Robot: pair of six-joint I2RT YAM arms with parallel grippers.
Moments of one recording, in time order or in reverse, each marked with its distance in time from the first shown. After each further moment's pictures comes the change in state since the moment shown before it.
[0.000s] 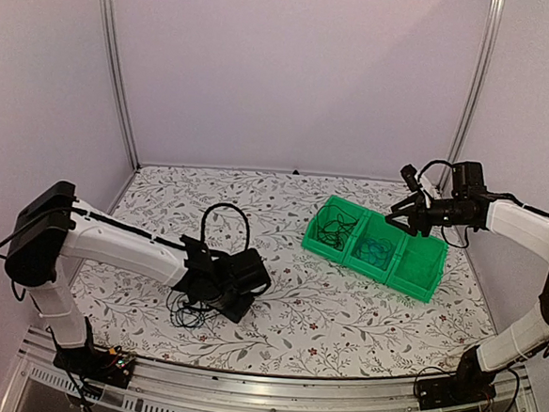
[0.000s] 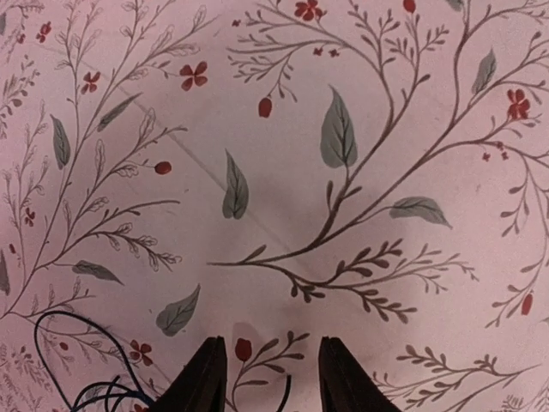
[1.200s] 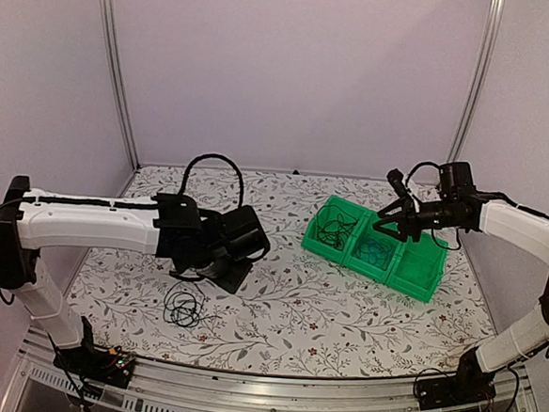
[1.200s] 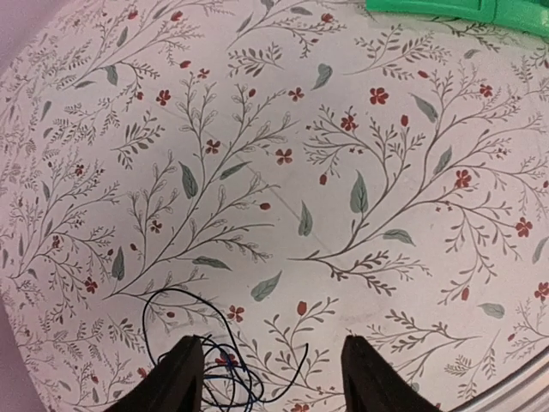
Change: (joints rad) left arm -0.009 -0.093 0.276 -0.381 -0.100 0.010; right arm 0.076 0.000 0.000 -0.024 -0.022 -0.029
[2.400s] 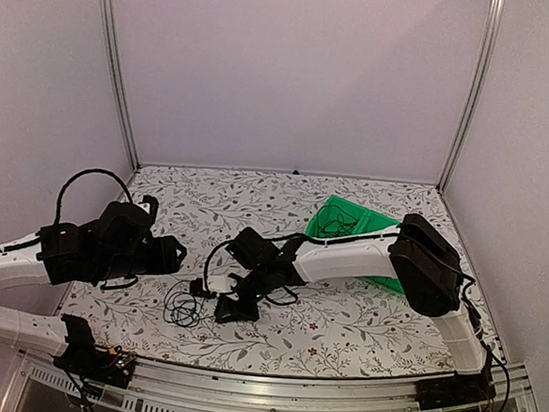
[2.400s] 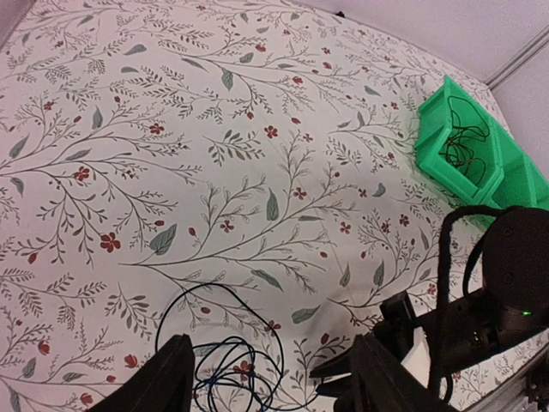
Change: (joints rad) left arm 0.236 -0.740 -0.597 0.338 0.035 -0.270; right arm 0.941 0.864 0.676 -0.005 0.323 0.027
